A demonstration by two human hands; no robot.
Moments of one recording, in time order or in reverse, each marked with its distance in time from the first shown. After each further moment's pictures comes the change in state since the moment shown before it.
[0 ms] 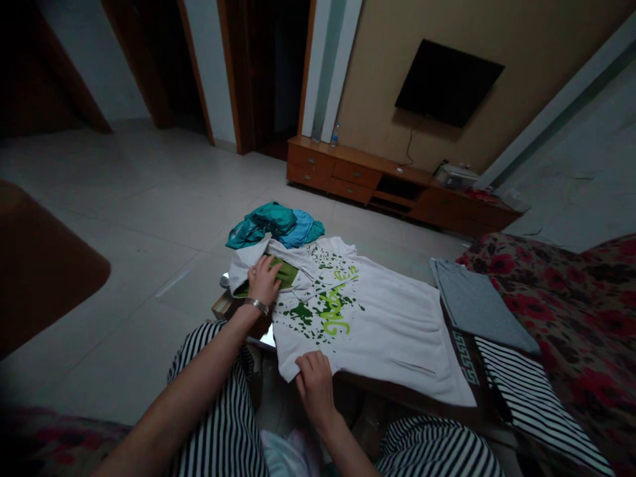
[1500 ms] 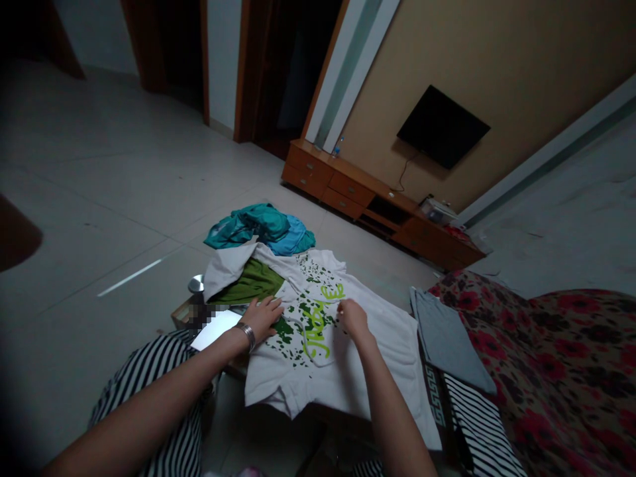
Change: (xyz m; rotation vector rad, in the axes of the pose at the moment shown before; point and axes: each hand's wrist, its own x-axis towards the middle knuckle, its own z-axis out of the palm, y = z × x) left_hand -0.015 0.011 0.046 -0.028 -0.349 0.311; right_hand 0.192 0.138 -0.113 -0.508 -0.414 0.398
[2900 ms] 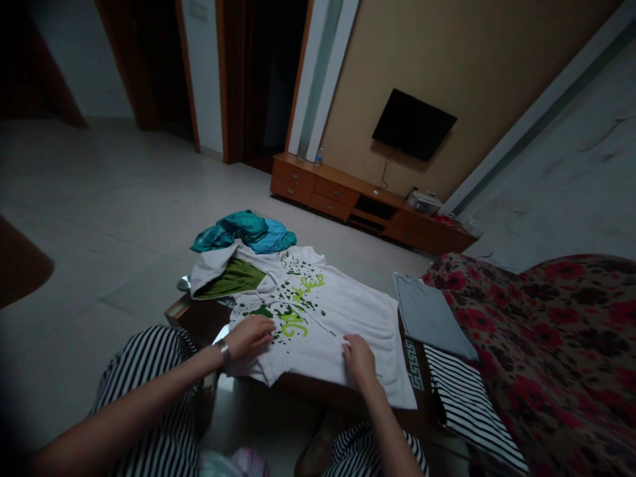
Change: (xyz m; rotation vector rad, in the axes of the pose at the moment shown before) left_hand -0.042 0.085 -0.004 -0.124 0.033 0.249; right_hand -0.149 0.125 0.078 0.146 0.225 0.000
